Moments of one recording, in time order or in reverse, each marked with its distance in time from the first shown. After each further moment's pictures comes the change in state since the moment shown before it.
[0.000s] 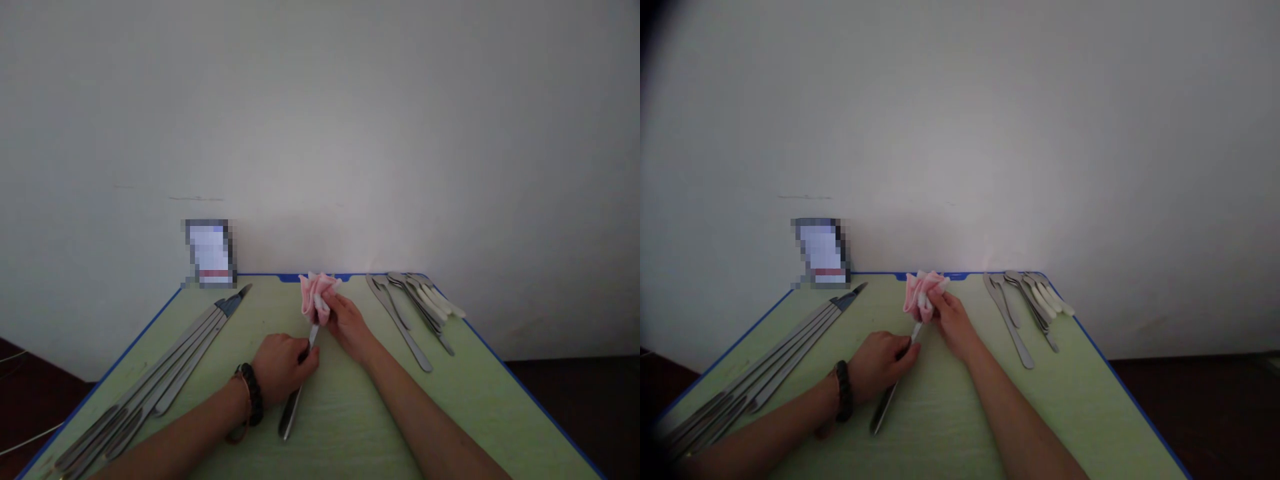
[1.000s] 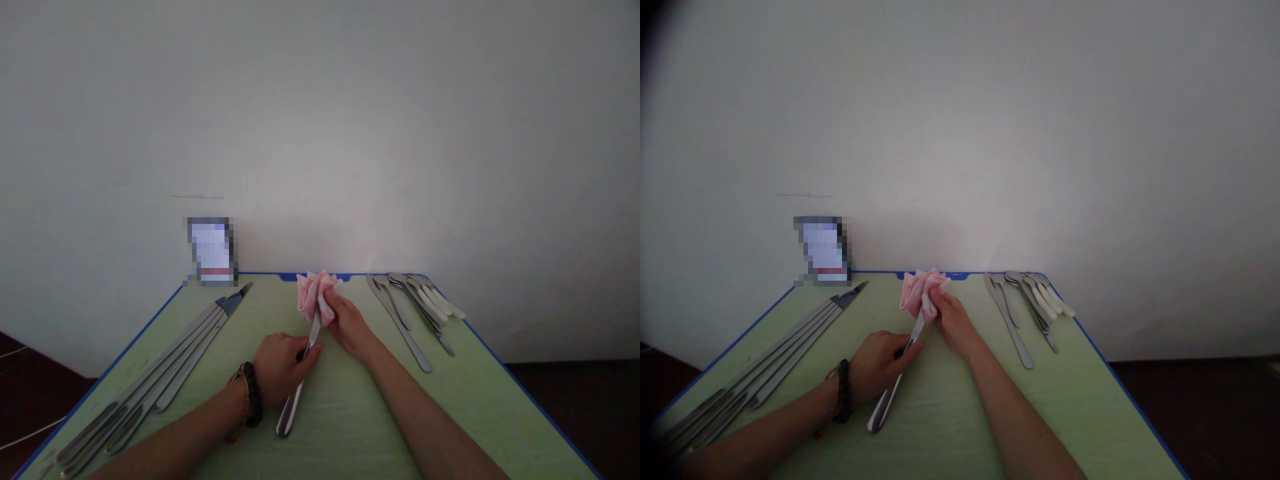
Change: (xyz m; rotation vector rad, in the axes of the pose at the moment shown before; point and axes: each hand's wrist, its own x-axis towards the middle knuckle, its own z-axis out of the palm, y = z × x) left_hand -0.004 0.000 0.001 -0.153 0.026 -0.015; right_hand 0.002 -0.001 0.000 0.022 0.011 0.041
